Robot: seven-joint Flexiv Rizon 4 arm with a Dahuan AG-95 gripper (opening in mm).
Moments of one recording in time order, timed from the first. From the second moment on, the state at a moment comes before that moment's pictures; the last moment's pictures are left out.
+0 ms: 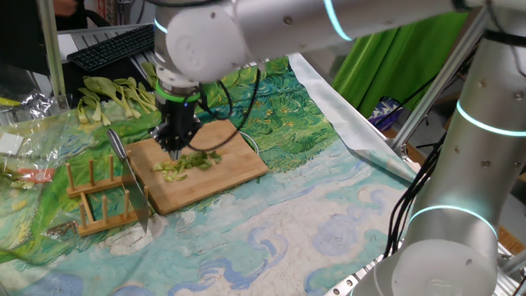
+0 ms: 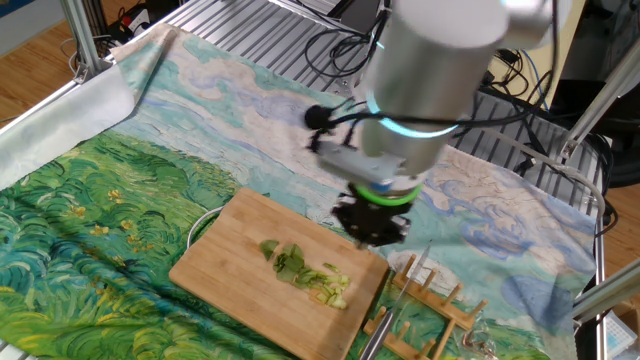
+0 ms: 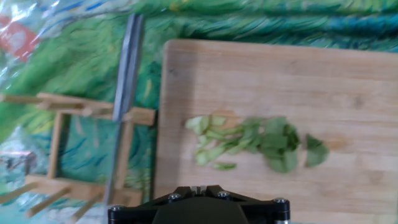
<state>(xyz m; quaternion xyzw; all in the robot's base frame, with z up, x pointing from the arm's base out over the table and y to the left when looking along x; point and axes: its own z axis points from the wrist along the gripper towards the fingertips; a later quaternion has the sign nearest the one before) 0.536 0.150 0.118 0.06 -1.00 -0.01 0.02</state>
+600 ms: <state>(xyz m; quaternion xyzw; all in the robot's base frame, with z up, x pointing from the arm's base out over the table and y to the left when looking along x) 0.548 0.128 0.104 0.06 -1.00 -0.02 0.02</state>
